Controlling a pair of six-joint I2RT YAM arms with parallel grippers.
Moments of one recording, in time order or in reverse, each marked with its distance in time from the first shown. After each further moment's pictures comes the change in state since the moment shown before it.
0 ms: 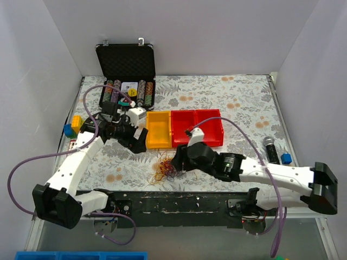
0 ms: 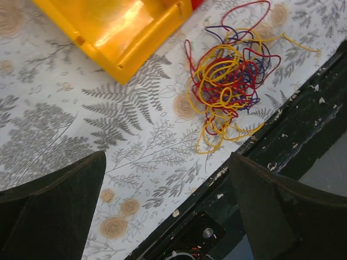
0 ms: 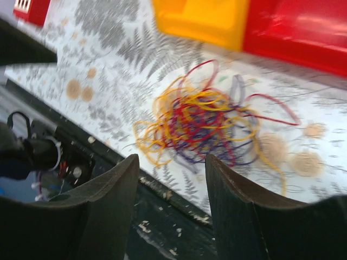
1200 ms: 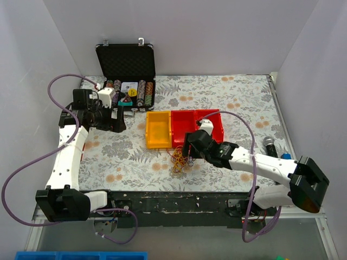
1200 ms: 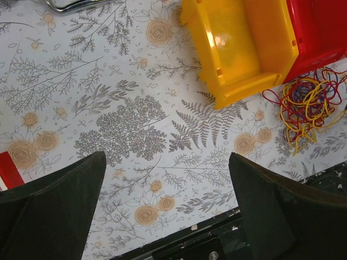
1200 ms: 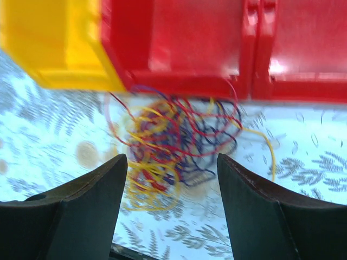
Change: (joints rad) left arm 0.289 0.071 0.175 0.003 -0.080 -0.095; right arm -0.263 0.090 0.016 -0.051 0.074 0.037
